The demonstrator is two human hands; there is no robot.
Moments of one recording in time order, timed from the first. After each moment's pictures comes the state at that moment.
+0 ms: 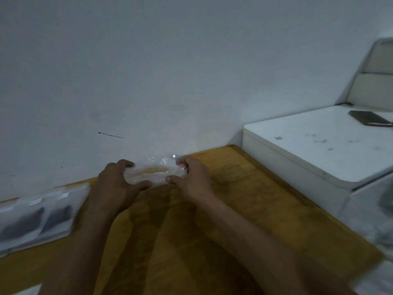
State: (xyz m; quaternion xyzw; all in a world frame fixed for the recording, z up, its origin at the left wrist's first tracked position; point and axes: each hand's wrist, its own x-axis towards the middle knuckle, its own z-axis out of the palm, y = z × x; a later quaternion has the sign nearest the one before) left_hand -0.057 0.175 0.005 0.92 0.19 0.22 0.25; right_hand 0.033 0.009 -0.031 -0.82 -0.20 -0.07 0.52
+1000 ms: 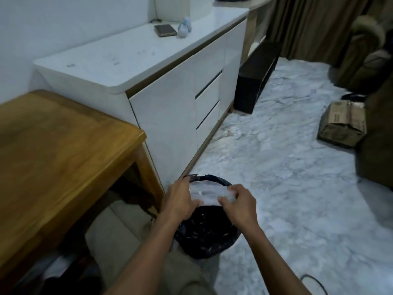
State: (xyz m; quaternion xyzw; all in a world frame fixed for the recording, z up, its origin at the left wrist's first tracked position) left_hand -0.175 -0.307 -0.172 0.94 -0.19 -0.16 0.22; right_hand -0.263 -0.461 -0.228 -0.83 0.34 -0.07 0.44
